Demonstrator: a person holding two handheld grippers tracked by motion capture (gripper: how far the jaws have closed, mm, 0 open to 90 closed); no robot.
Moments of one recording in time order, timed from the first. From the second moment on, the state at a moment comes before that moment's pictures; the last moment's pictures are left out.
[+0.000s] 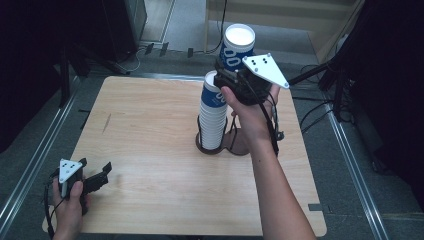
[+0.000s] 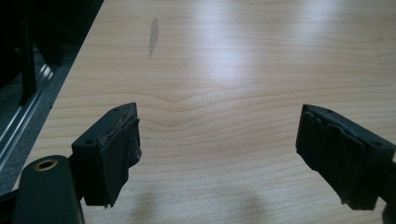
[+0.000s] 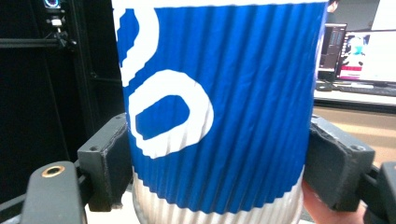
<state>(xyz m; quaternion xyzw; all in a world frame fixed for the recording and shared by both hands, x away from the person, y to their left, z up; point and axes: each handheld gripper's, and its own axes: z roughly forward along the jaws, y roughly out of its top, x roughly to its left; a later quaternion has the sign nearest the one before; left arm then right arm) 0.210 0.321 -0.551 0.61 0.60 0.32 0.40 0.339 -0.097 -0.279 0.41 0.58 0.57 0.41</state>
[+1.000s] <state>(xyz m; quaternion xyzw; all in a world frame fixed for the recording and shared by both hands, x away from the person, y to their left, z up) 0.210 0.320 -0.551 0.62 0.60 0.32 0.40 0.330 -0.140 -0.297 0.43 0.57 0.56 0.42</state>
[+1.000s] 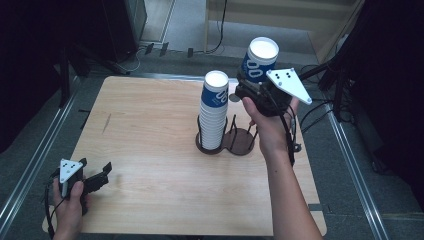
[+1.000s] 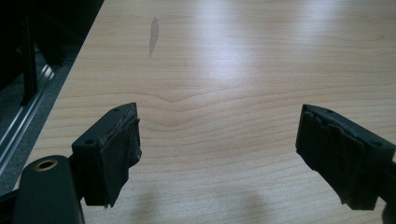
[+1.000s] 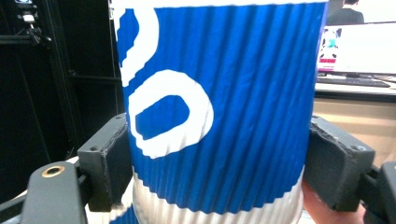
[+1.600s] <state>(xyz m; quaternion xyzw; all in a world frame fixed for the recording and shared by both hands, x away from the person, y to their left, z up) 0.210 0.319 -0.551 0.62 0.60 0.33 0.40 0.320 -0.161 -0.311 0.44 0.57 0.55 0.43</state>
